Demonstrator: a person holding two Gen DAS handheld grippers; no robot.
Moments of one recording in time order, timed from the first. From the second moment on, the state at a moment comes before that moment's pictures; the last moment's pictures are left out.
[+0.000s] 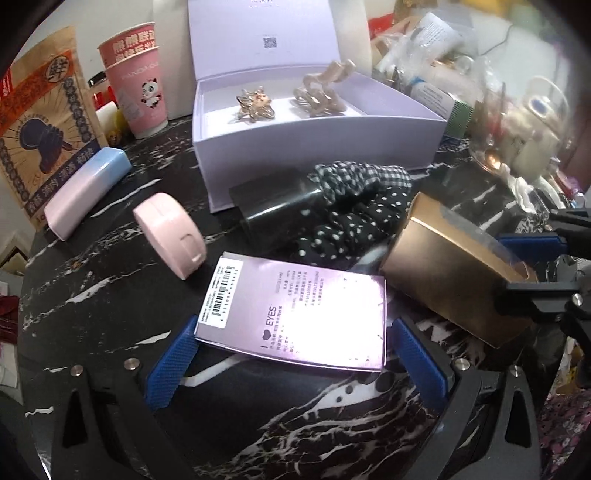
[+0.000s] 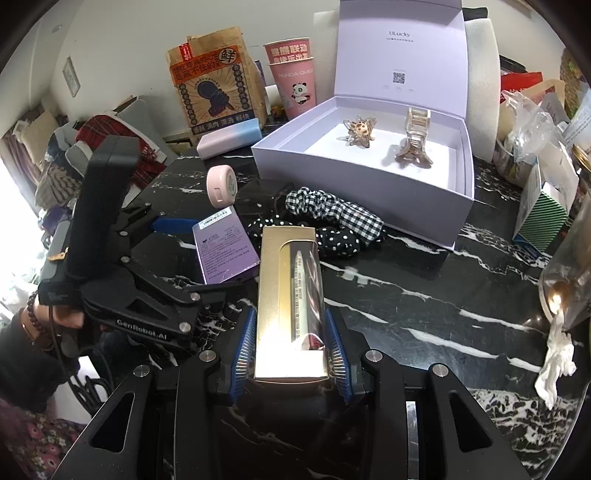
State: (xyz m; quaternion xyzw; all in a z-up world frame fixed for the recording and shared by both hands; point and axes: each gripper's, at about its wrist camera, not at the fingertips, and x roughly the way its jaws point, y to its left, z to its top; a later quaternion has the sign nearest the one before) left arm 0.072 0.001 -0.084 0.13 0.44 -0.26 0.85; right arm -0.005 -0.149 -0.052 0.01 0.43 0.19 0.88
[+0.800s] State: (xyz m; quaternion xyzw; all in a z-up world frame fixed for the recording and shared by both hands) left arm 0.061 0.009 -0.082 0.11 0.43 -0.25 0.86; right arm 0.006 -0.144 -0.074 0.02 0.46 0.17 0.87
